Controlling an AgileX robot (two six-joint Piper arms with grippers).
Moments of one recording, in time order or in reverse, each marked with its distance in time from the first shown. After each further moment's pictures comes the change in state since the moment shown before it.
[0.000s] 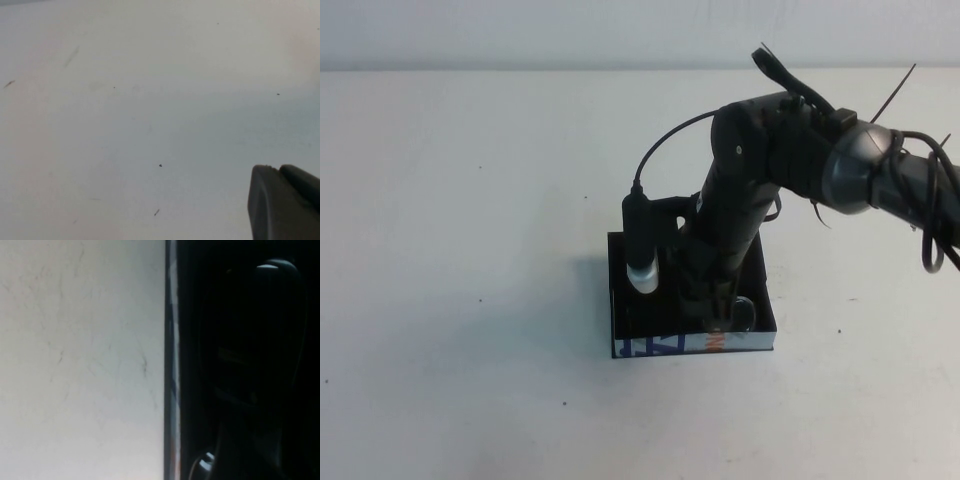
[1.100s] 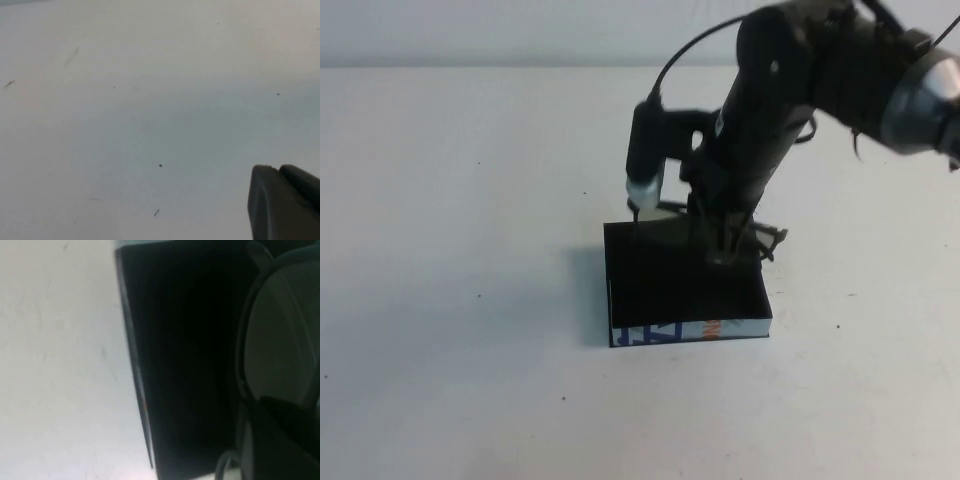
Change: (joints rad) right arm 0.000 -0.116 -0.110 -0.085 0.107 0.207; left arm 0.000 0.000 0.000 0.000 0.000 0.000
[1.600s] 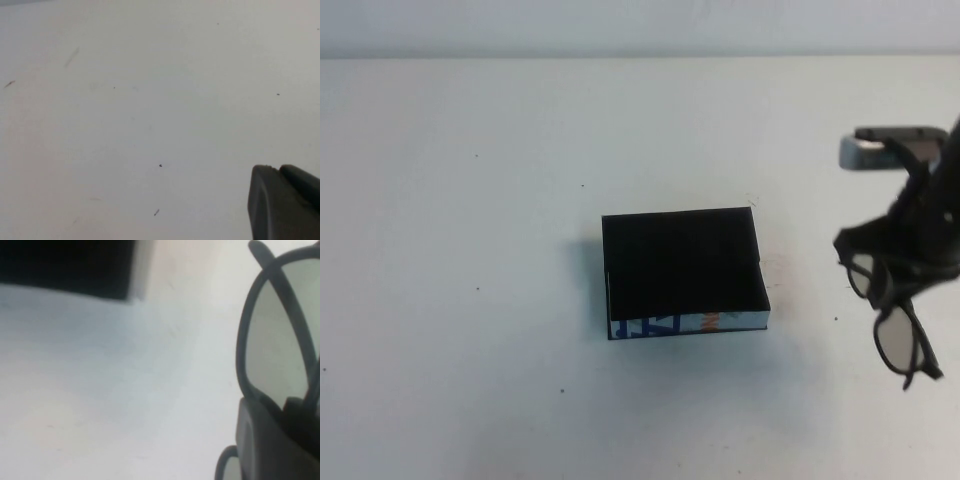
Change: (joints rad) right arm -0.329 -0.301 0.514 0.076 0.010 0.952; left arm 0.000 0.000 0.000 0.000 0.000 0.000
